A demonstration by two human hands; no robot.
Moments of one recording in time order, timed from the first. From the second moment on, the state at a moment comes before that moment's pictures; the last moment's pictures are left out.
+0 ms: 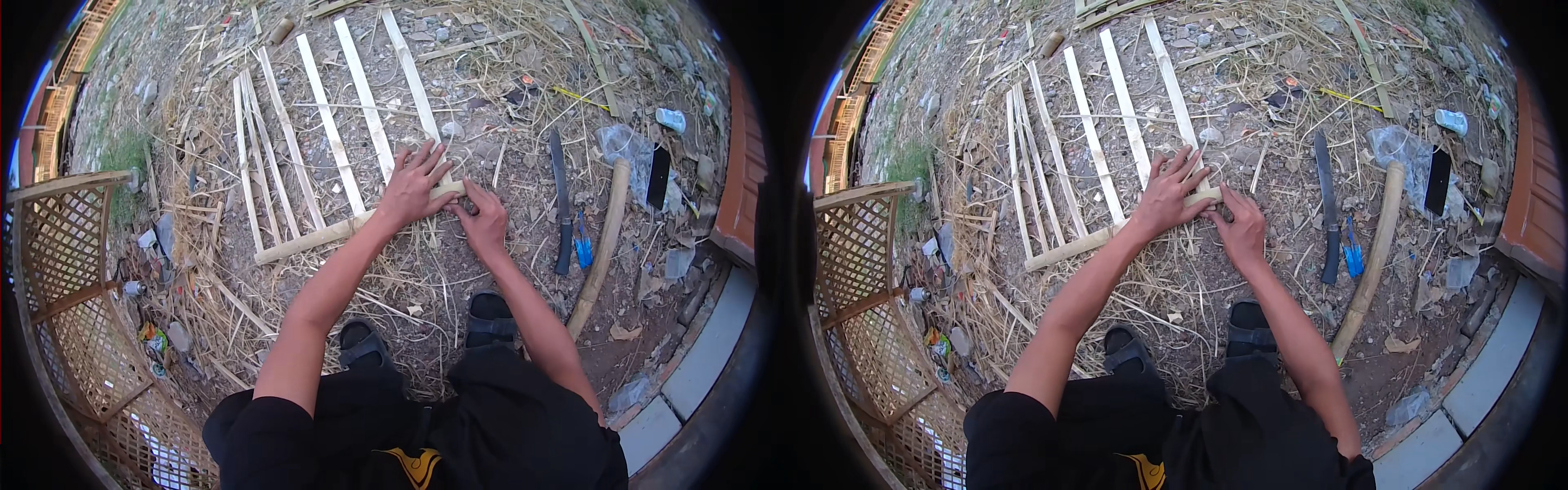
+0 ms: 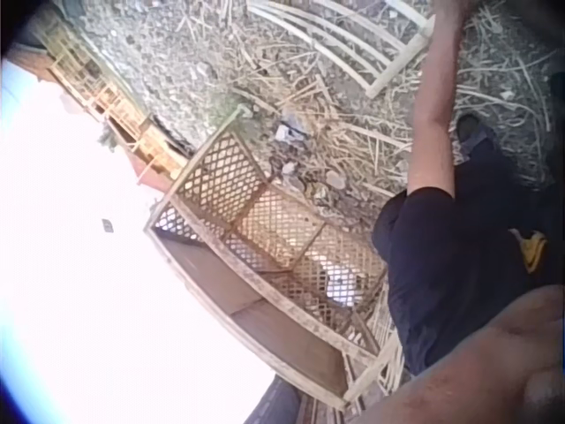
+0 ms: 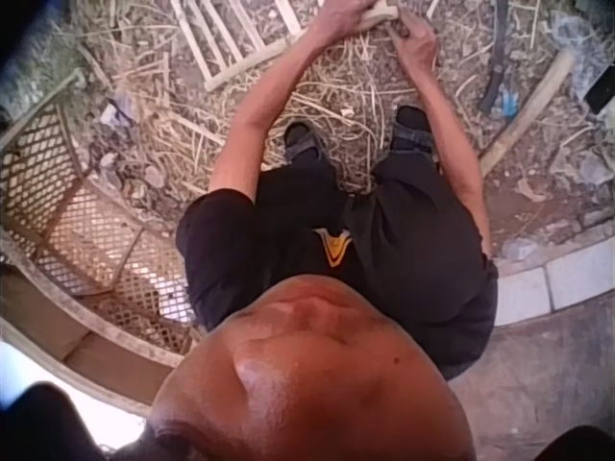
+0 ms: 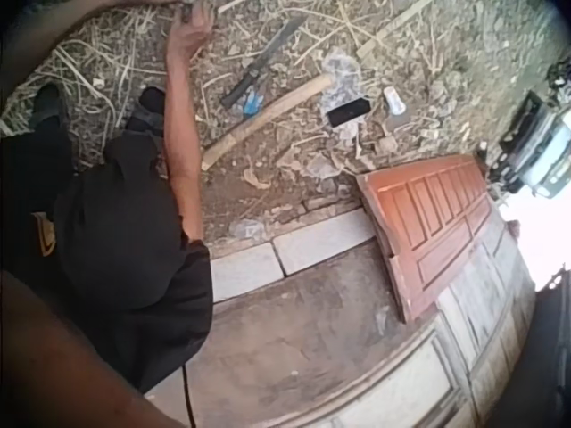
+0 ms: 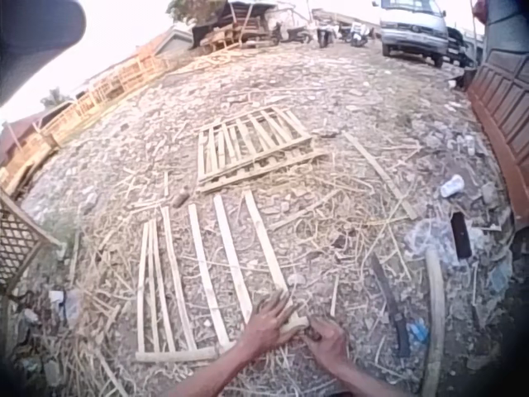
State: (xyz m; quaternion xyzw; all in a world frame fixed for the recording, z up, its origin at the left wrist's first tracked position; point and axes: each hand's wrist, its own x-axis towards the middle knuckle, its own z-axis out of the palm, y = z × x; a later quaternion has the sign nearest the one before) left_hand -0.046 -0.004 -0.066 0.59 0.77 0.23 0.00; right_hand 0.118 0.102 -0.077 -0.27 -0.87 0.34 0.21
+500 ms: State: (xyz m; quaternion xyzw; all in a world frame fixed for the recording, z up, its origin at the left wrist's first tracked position) left_hand -0.048 -0.005 -0.068 0.59 0.77 0.25 0.03; right_hand 0.214 0.113 -0.028 -0.39 -0.80 0.44 0.16
